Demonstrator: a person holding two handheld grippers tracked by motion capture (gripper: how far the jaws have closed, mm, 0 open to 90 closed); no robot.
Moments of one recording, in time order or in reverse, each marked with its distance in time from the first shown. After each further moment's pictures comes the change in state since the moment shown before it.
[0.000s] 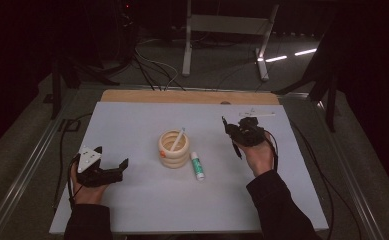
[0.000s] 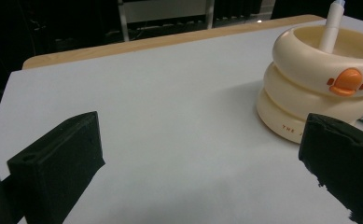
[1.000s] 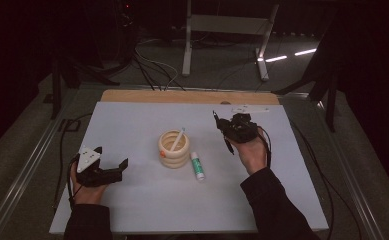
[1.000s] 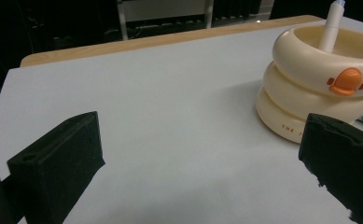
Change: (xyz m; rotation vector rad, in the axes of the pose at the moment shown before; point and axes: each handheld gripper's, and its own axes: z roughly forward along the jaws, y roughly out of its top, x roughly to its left) left arm 0.001 -0.001 0.000 0.000 -0.006 -0.008; right arm 0.023 0.019 -0.001 -0.061 0.047 -0.042
